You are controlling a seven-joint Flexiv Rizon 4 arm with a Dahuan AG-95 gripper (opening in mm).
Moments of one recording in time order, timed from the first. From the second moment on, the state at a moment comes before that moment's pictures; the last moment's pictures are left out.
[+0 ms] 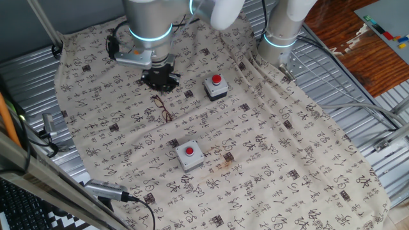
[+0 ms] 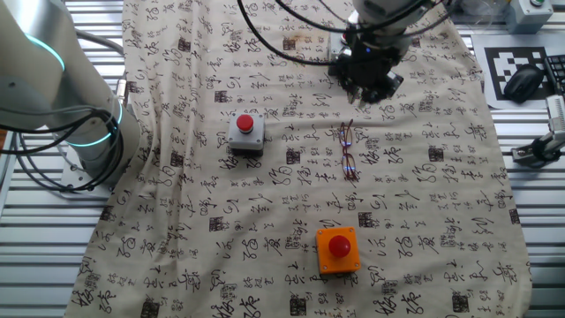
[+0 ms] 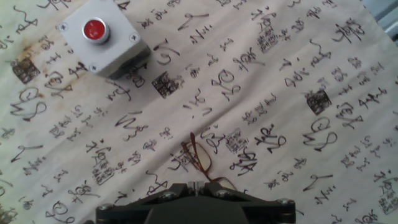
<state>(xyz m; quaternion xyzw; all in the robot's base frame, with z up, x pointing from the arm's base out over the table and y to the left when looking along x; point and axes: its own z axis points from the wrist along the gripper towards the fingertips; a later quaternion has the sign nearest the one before) 0.503 0.030 0.151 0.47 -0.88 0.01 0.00</state>
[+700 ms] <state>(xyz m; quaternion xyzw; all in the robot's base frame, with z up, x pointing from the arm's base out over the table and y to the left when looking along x) 0.525 0.014 0.103 0.50 -0.87 0.00 0.00</state>
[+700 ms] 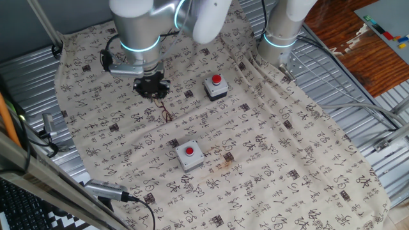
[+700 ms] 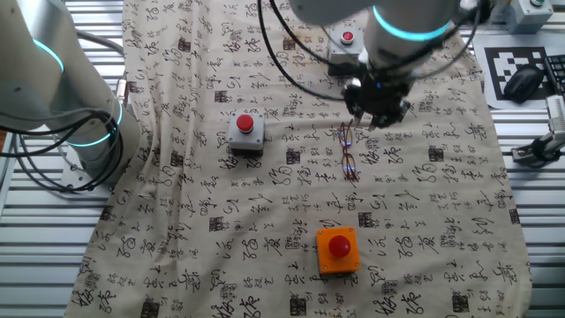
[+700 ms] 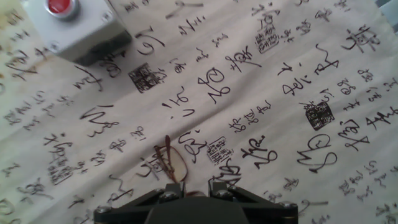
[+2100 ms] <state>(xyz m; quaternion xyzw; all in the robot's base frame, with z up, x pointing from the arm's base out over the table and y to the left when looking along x) 0.524 0.015 0.102 0.46 -0.89 0.00 0.01</state>
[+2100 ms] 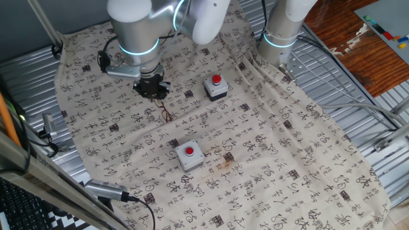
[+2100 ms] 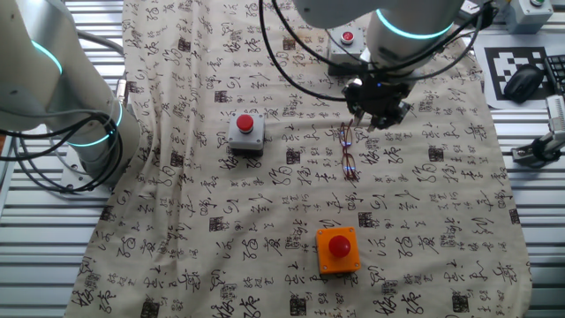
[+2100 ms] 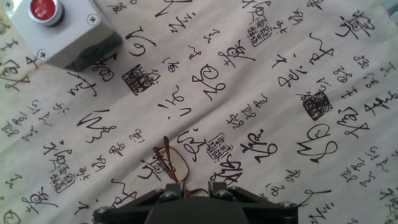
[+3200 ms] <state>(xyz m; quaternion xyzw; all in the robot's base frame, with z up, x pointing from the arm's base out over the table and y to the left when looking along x) 0.501 0.027 0.073 0.46 -0.89 -0.01 -0.01</state>
